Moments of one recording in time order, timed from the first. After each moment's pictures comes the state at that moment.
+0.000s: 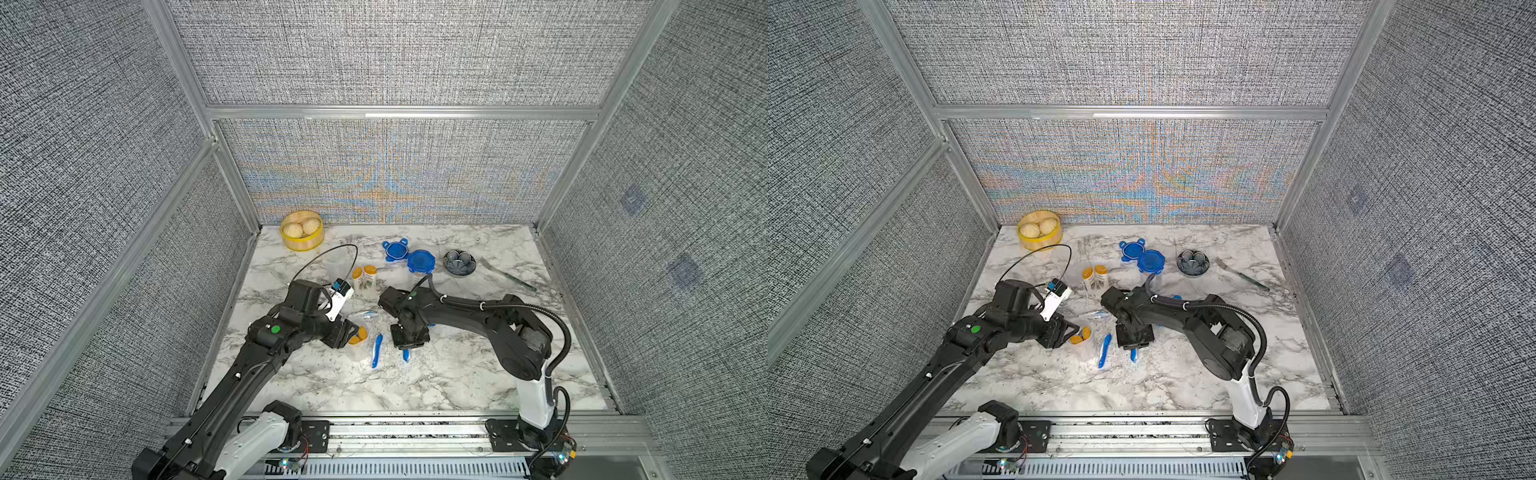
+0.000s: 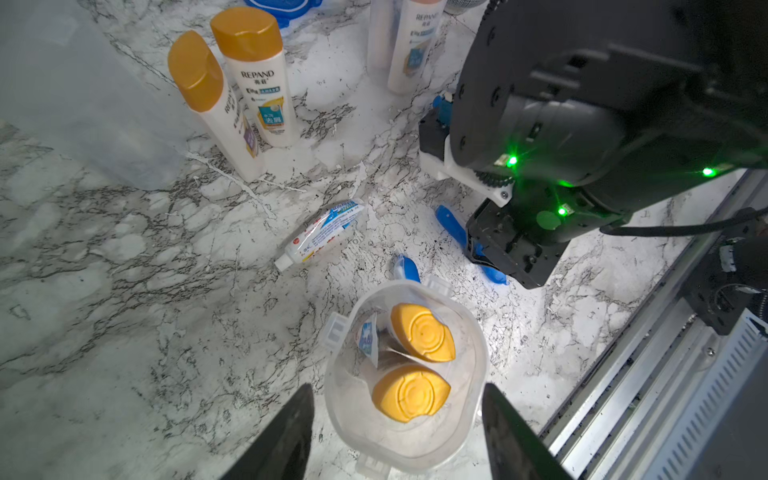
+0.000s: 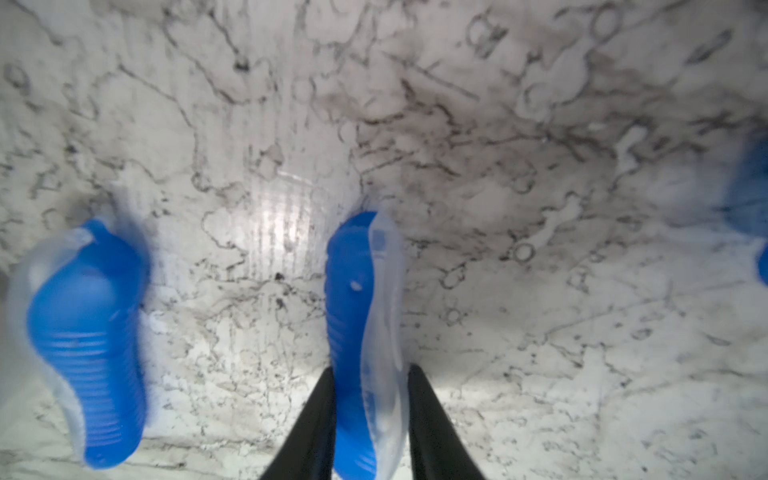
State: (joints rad) left arm -0.43 0.95 0.85 -0.79 0.34 0.08; right arm 0.89 2.03 1.43 -0.92 -0.02 0.68
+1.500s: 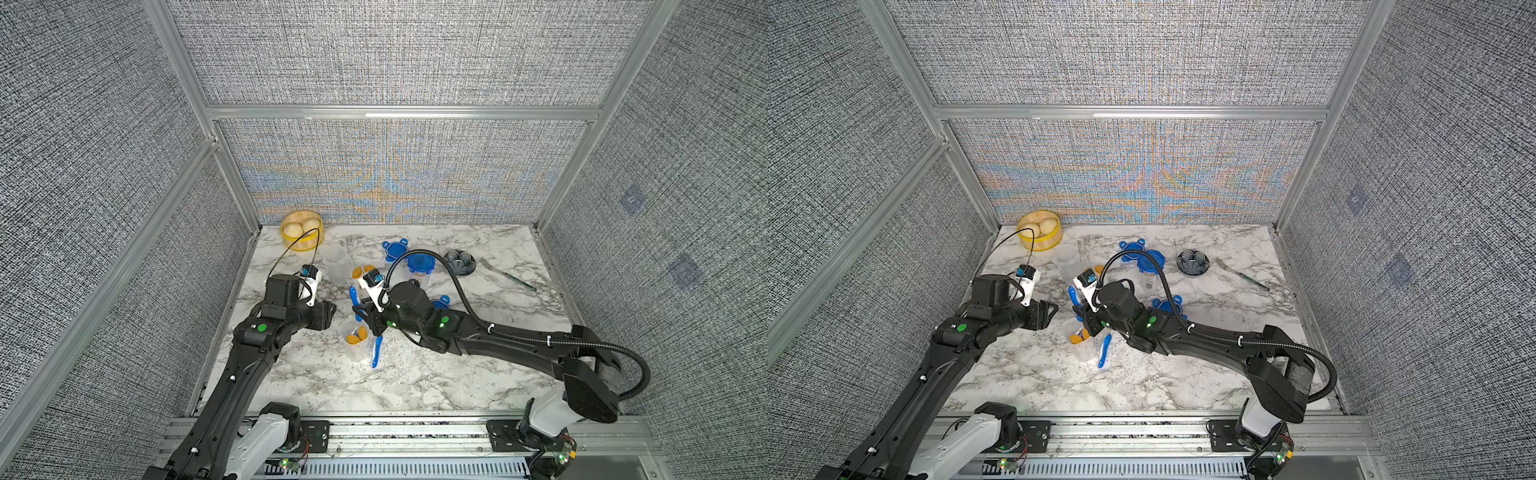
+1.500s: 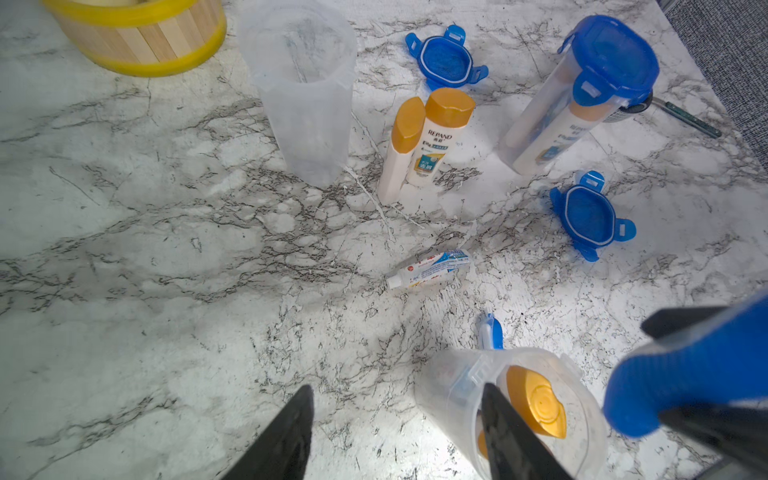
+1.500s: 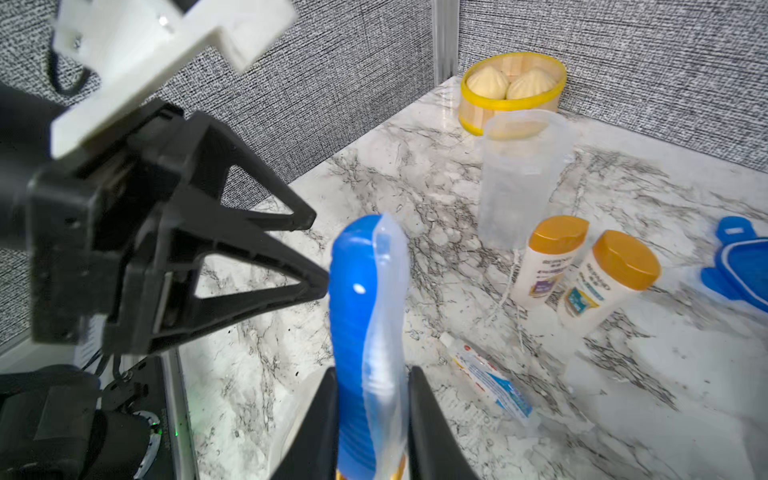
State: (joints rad) left arm -0.23 0.93 0.86 -0.72 0.22 -0.07; right arm 1.05 1.61 1.12 0.11 0.01 0.22
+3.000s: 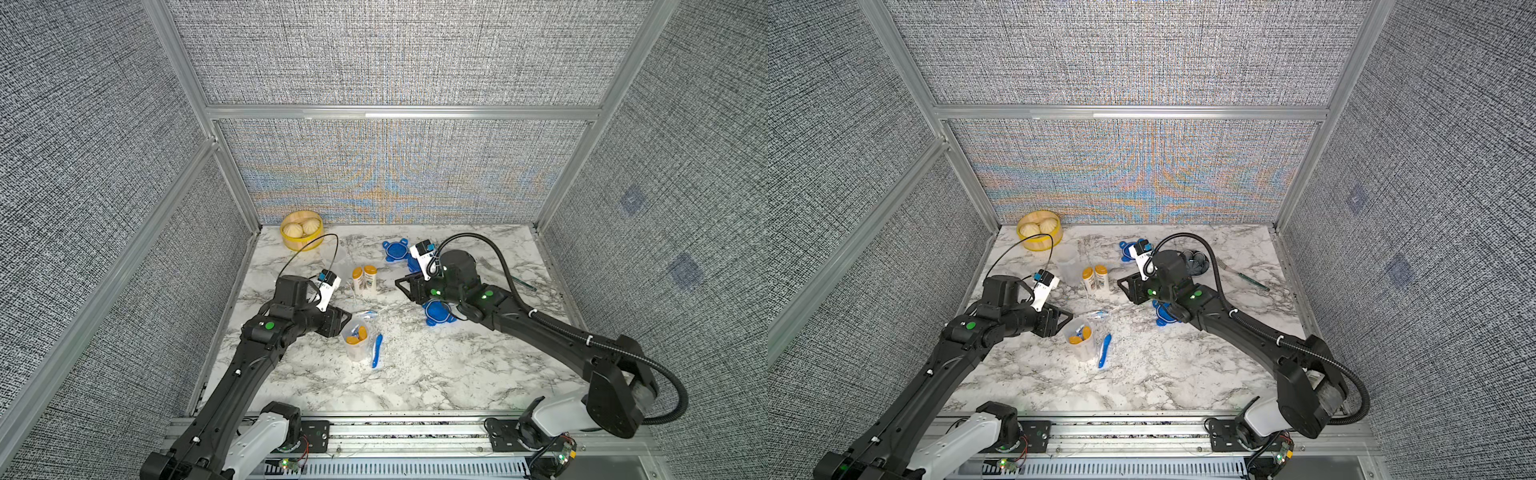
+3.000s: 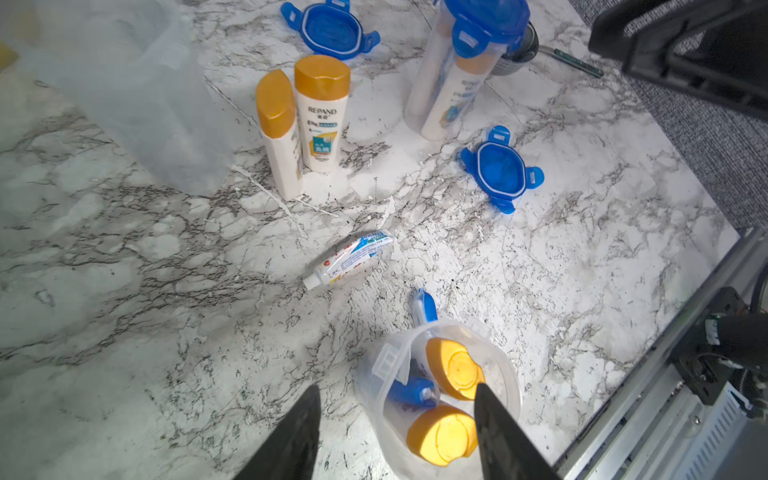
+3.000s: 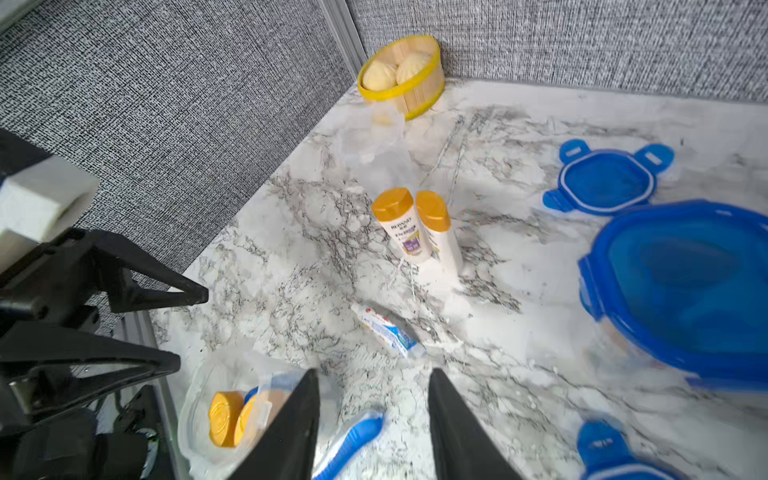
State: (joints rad) left arm -0.30 0.98 0.85 -0.71 0.41 0.03; right arm 0.66 1.45 1.09 -0.14 -0.27 0.32
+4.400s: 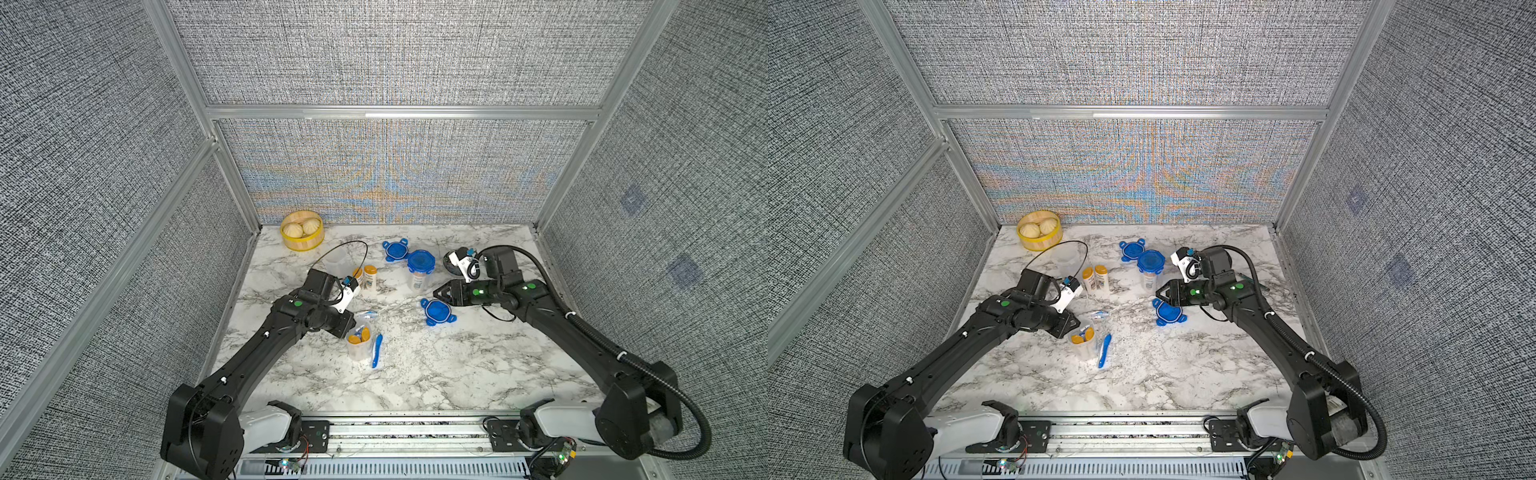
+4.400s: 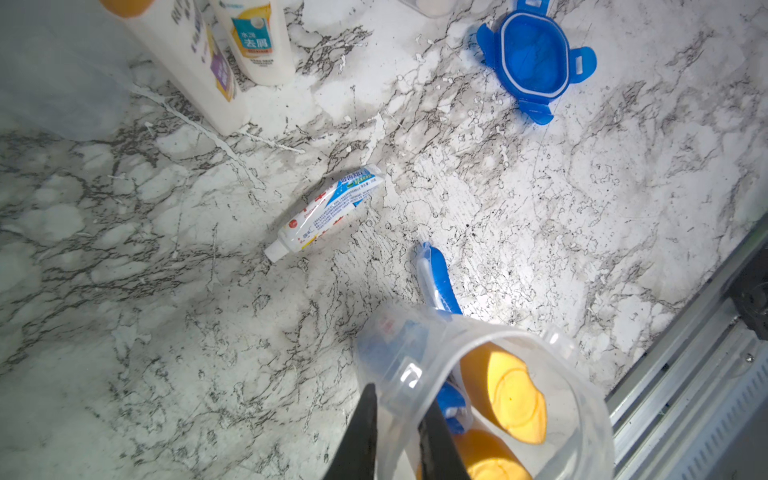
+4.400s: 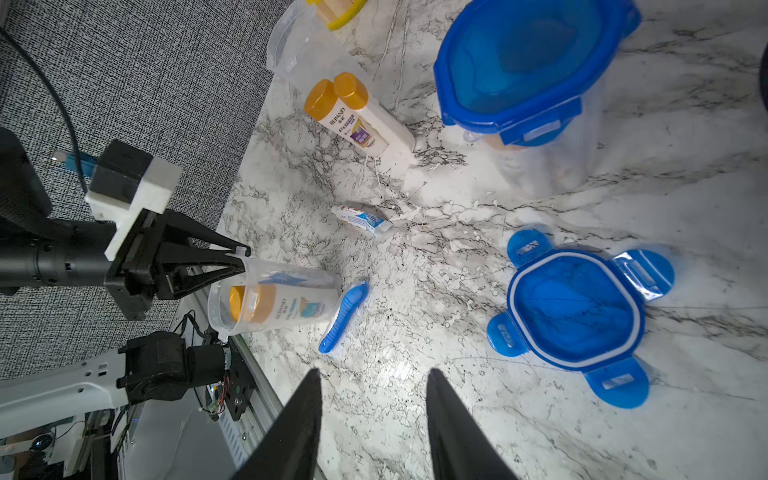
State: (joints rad) left arm -0.41 1.22 0.89 -0.75 0.34 0.10; right arm 0.36 1.32 1.03 -0.48 -0.59 0.32
